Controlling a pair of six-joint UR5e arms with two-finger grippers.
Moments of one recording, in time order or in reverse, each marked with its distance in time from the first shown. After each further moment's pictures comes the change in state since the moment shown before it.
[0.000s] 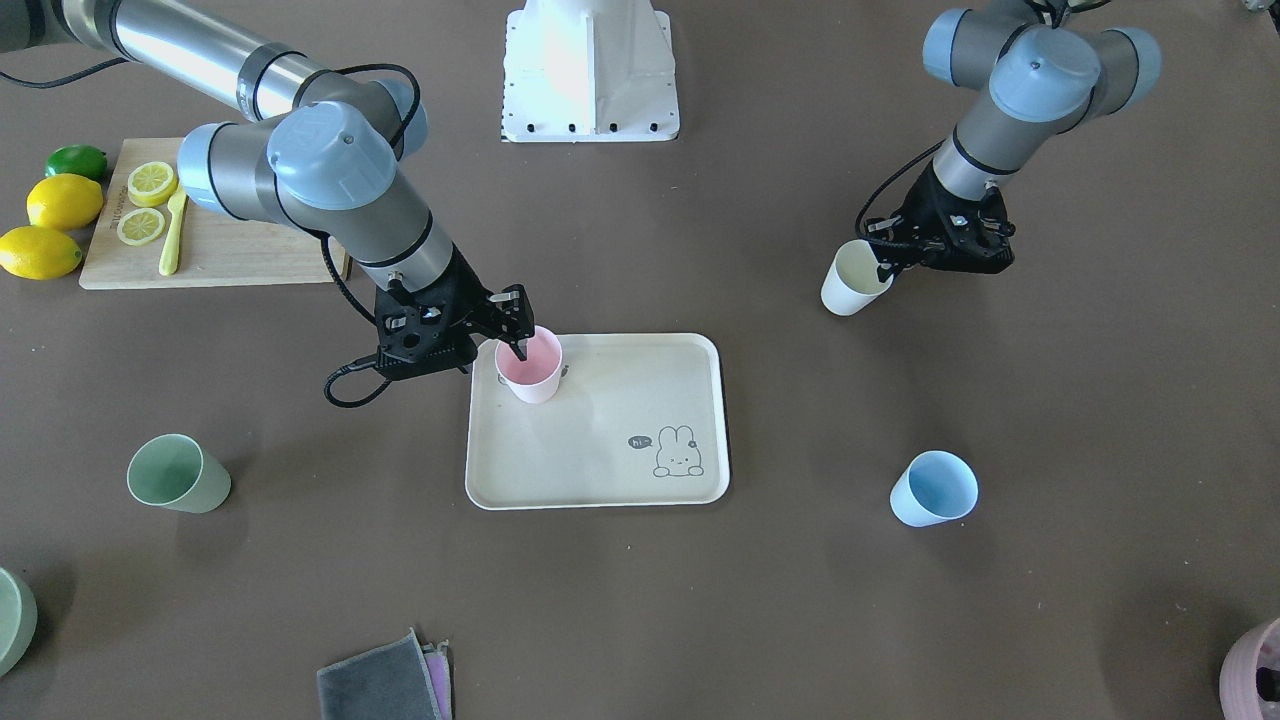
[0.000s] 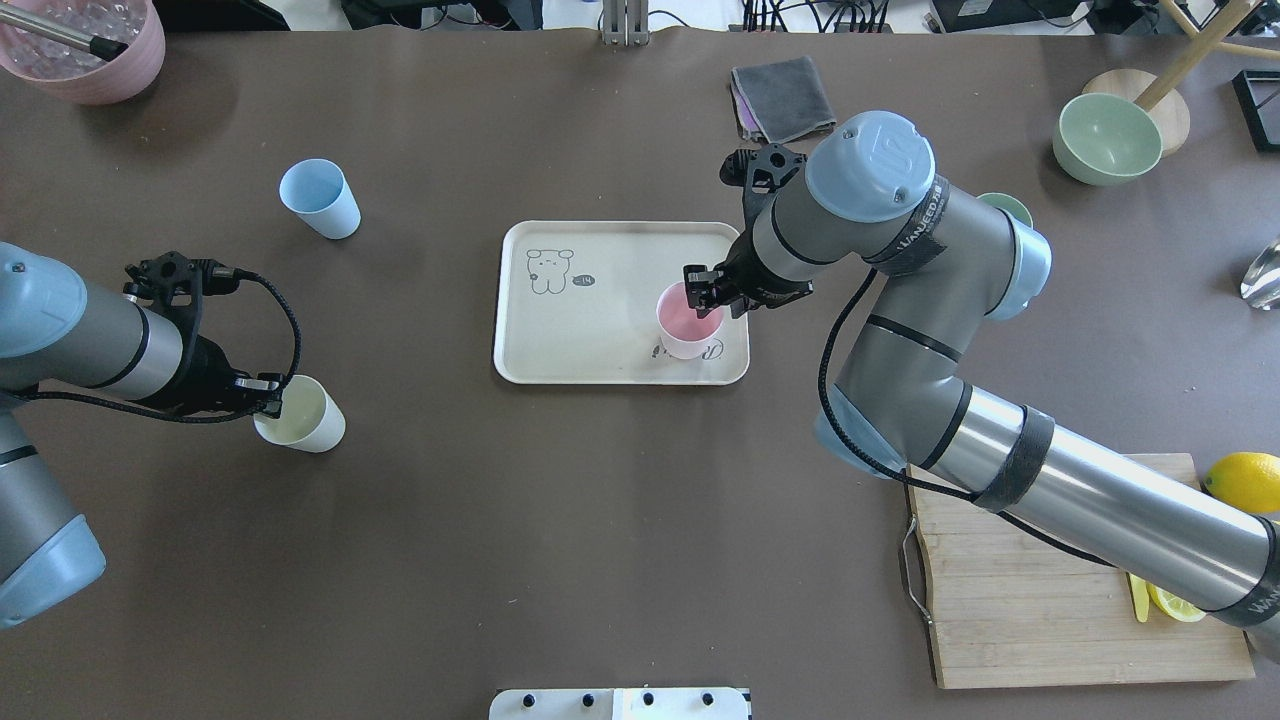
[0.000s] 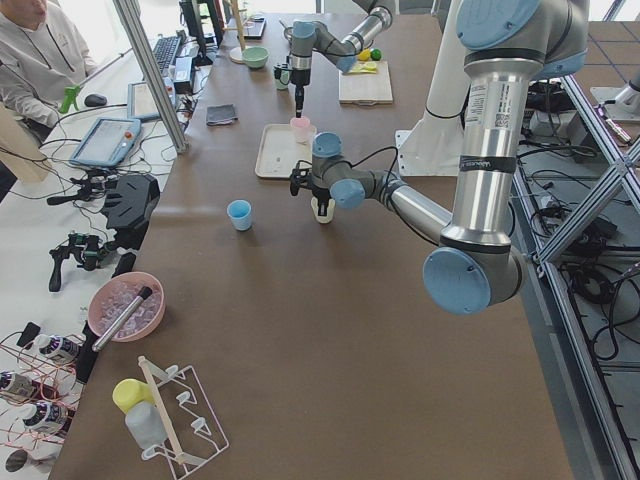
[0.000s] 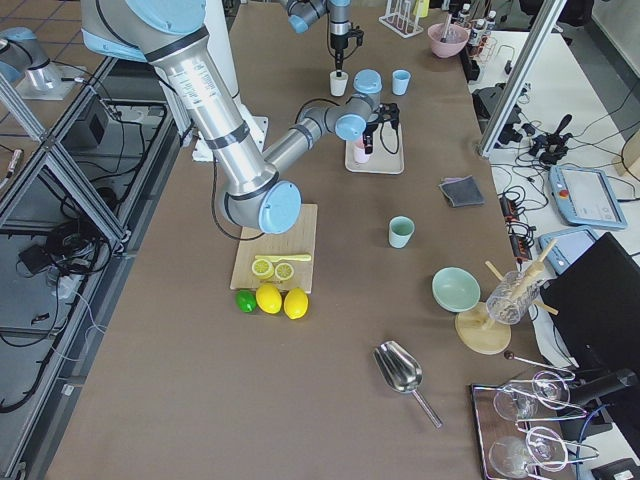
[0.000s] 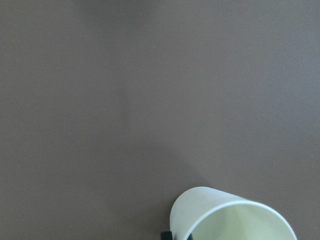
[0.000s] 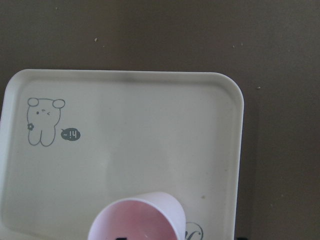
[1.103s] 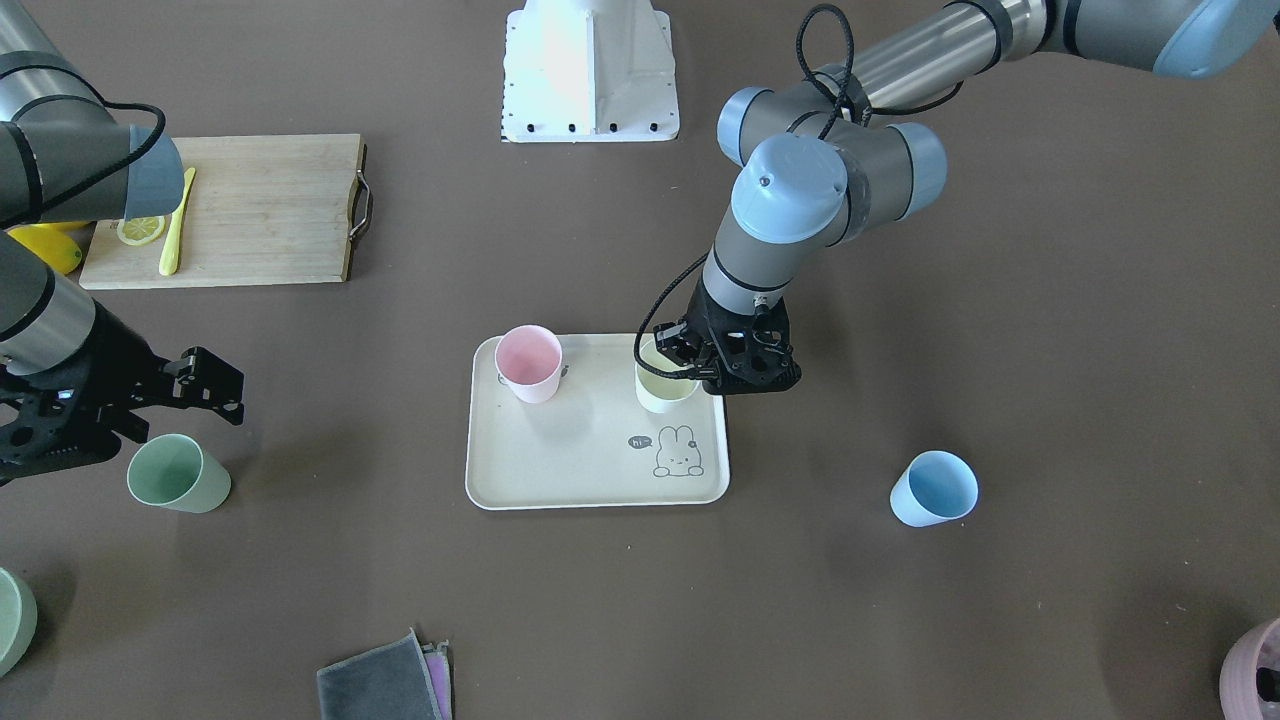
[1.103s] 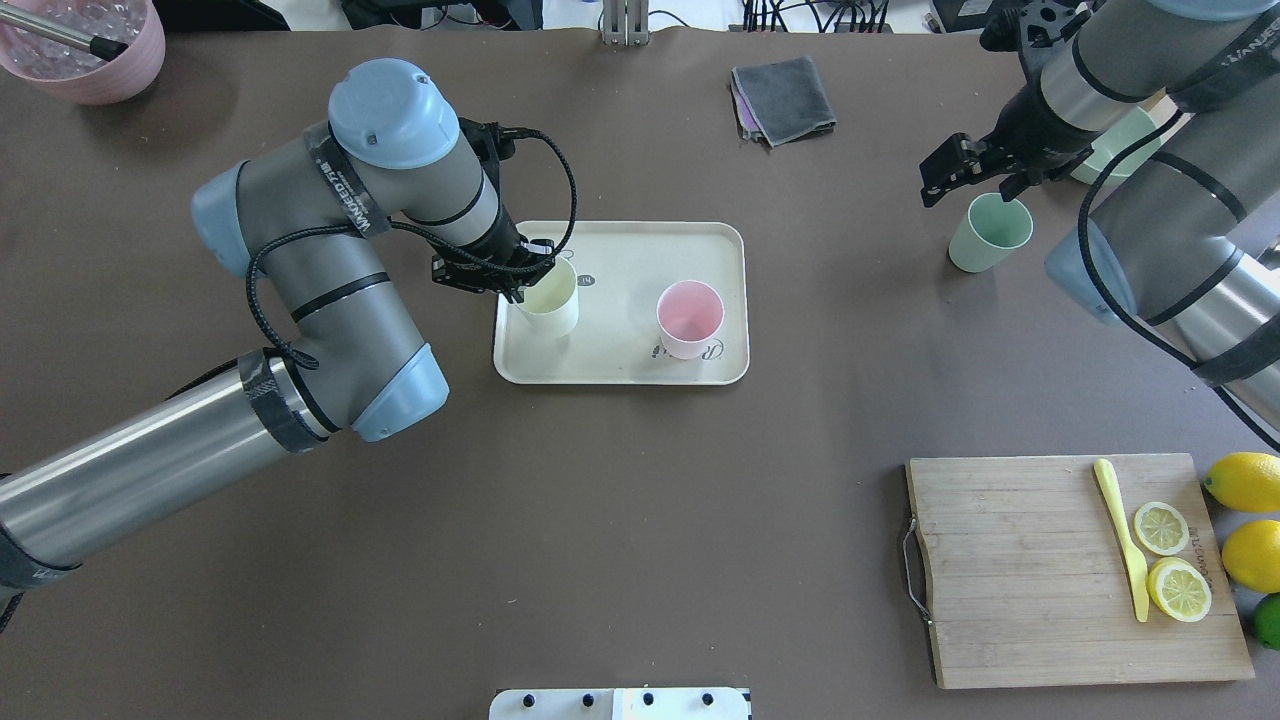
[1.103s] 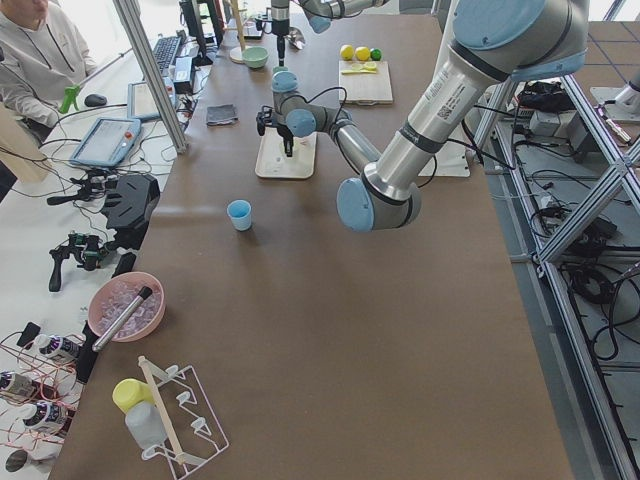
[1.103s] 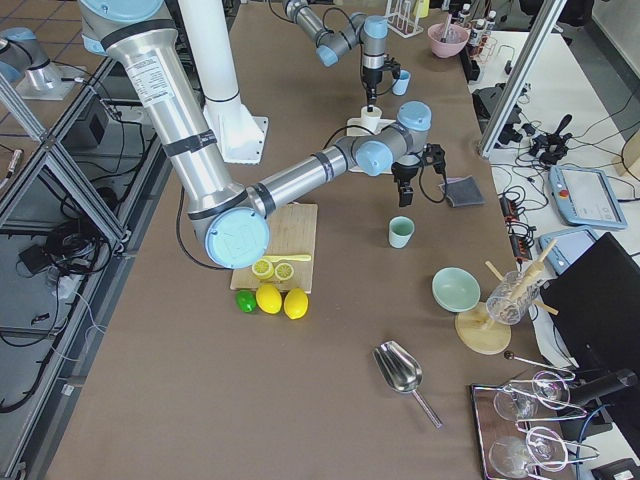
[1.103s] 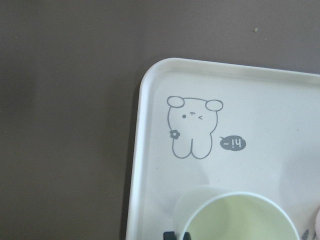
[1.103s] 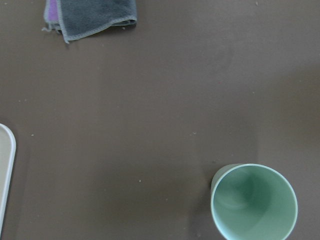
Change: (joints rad) left arm 0.013 -0.623 0.461 0.144 0.024 -0.139; right arm 0.348 -0.188 -0.001 -0.182 0.183 -0.464
